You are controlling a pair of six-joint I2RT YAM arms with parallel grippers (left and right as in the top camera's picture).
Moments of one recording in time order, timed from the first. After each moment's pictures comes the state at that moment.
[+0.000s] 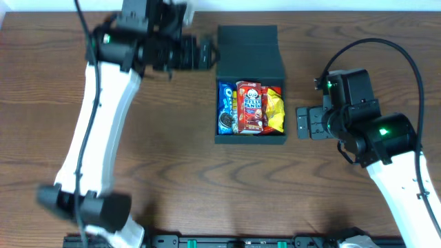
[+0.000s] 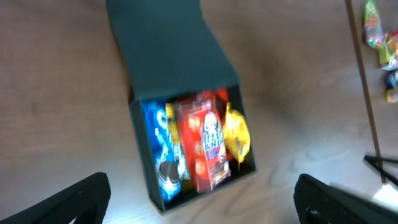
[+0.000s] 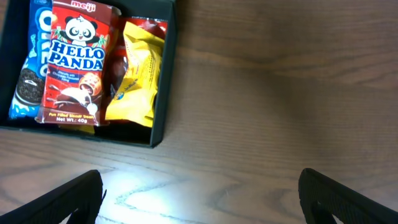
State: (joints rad) left arm -0.23 1.80 2.06 -1.21 0.46 -0.24; right arm 0.29 1.24 1.26 -1.07 0.12 0.15
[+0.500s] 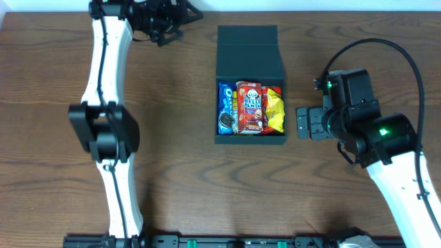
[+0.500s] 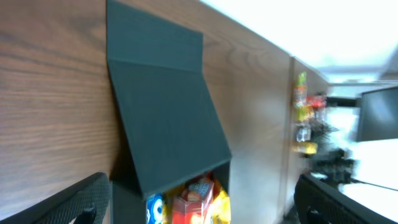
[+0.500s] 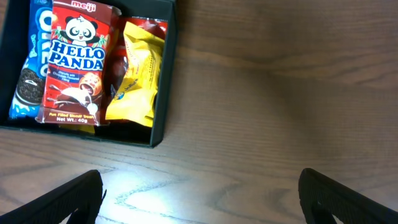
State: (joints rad) left arm -0.01 2.39 2.39 -1.03 0.89 -0.44; right arm 0.29 1.24 1.26 -1.07 0.12 0.15
